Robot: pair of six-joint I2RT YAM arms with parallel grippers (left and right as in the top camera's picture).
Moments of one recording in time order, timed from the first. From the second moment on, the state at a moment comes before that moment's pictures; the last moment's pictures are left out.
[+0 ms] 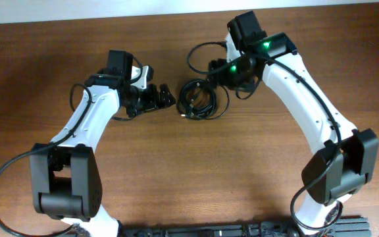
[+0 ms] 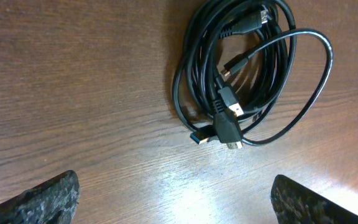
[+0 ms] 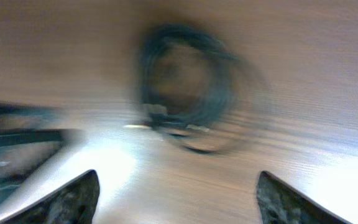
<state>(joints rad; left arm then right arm) -0.14 1.83 1.30 -0.75 0.48 -0.24 0.35 1.89 1.74 -1.12 -0.21 0.42</state>
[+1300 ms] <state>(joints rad) -0.14 1.83 1.30 -0.75 0.48 -0.24 0.29 2.00 1.36 -0.71 -0.29 0.37</state>
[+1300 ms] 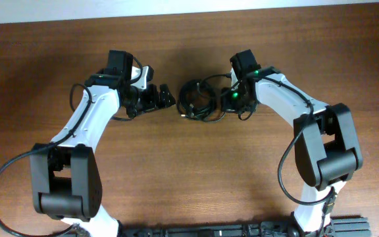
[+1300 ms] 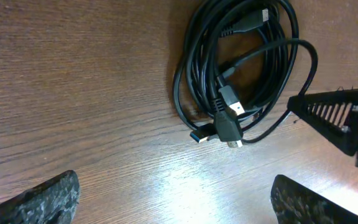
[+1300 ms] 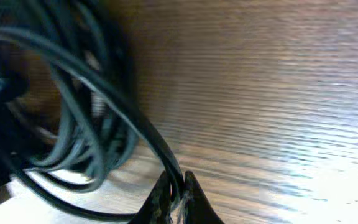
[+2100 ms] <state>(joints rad) -0.14 1.83 1.30 -0.76 0.48 -0.24 0.29 1.77 2.06 -1.29 -0.25 0.38</state>
